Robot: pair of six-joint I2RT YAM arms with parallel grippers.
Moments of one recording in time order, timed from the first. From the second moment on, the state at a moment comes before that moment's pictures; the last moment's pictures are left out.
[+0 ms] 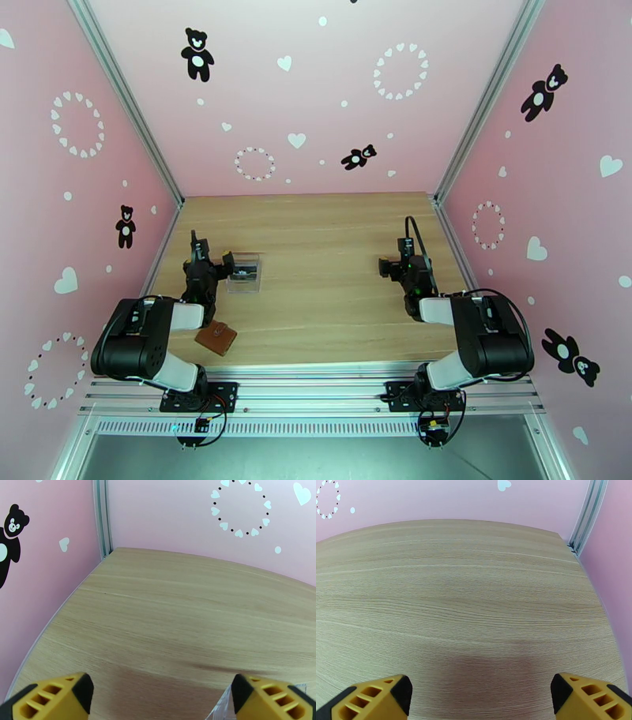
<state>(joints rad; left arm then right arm) -0.02 1.53 0.35 0.90 -0.24 -0.10 0.05 1.53 0.41 0.71 0.06 -0.08</state>
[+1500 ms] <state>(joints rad) -0.06 1.00 0.62 -0.38 -0.07 -0.72 0.60 1.40 0.87 -0.09 -0.21 0.45</state>
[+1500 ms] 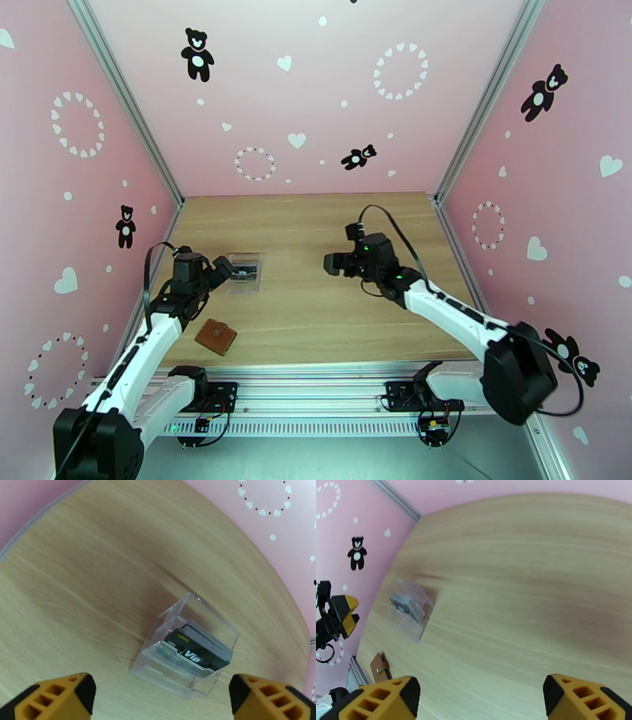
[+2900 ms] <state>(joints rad) -0.06 1.49 0.74 0.01 0.38 -0.61 0.72 1.74 1.29 -0.36 -0.22 0.25</state>
